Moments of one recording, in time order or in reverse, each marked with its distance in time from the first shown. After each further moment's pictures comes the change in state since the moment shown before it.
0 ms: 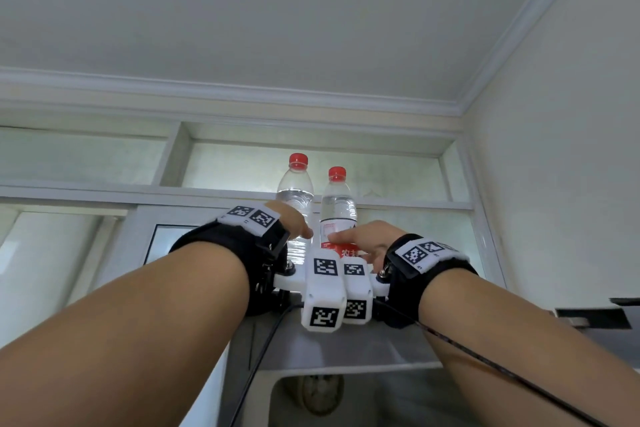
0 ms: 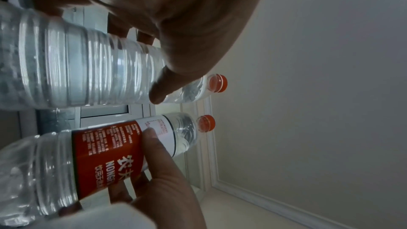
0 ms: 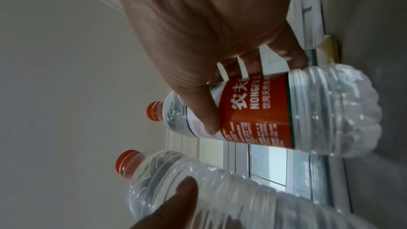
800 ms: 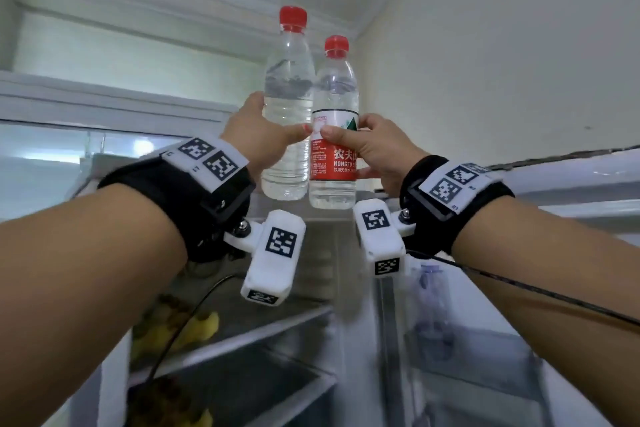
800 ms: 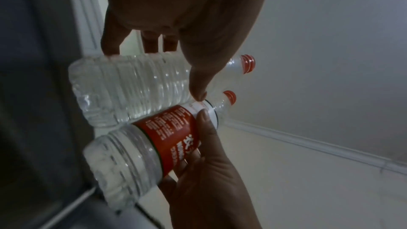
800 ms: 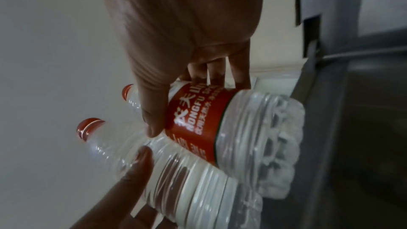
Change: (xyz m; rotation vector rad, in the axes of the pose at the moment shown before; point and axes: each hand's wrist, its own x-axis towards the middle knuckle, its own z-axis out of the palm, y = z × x) left_hand -0.132 0.046 0.056 -0.928 -0.219 0.337; right_hand -0.230 0.033 -0.104 0.127 0.351 -0.208
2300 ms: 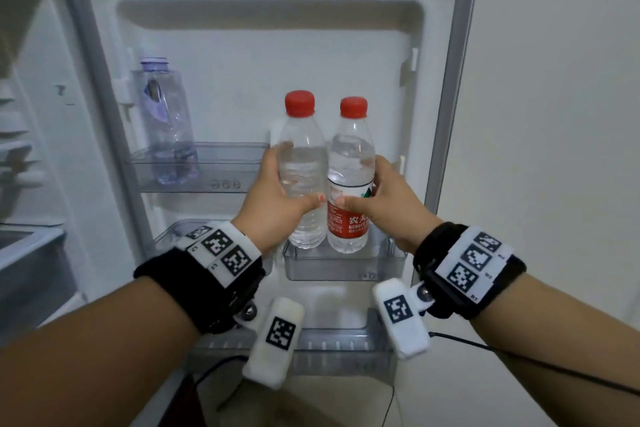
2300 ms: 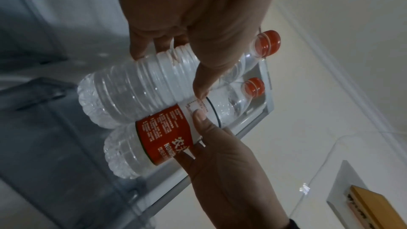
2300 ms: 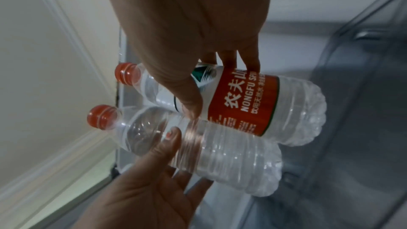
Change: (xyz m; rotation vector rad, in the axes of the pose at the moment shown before) left_hand -0.256 -0.132 0.346 -0.517 -0.739 -0.260; right_hand -0.284 0.188 -0.265 -0.490 0.423 0.508
